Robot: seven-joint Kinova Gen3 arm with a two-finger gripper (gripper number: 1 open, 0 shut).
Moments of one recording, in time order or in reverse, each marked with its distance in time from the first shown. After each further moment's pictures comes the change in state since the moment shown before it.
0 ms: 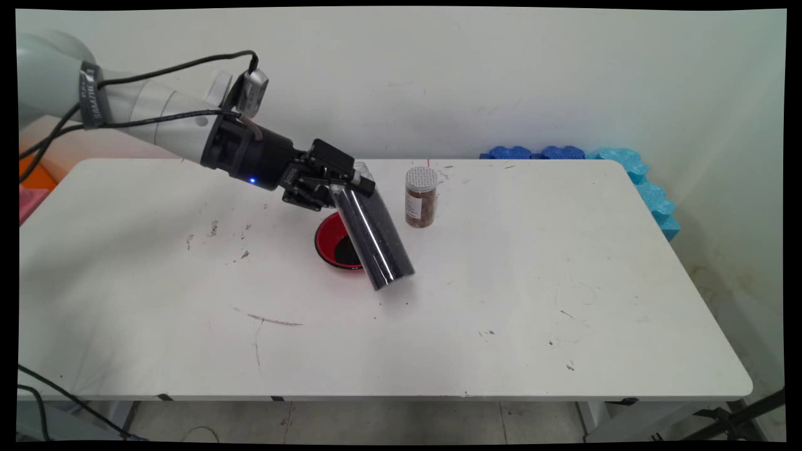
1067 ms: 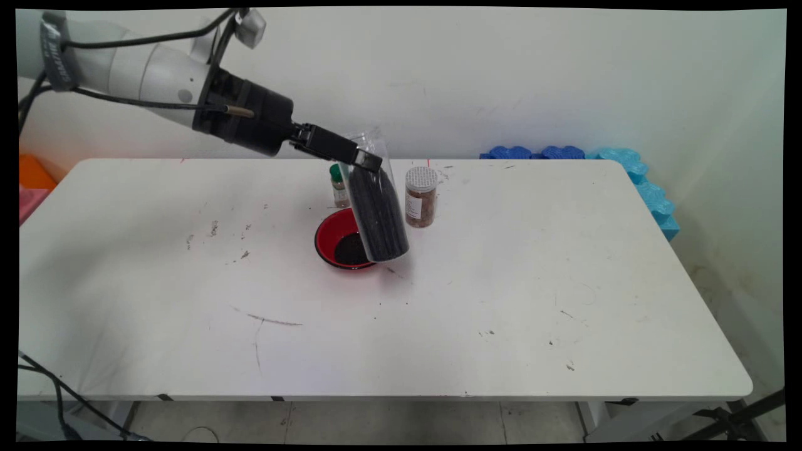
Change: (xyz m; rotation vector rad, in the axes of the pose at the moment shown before) arm 0.003 0.059 -0.018 0.035 0.061 0.597
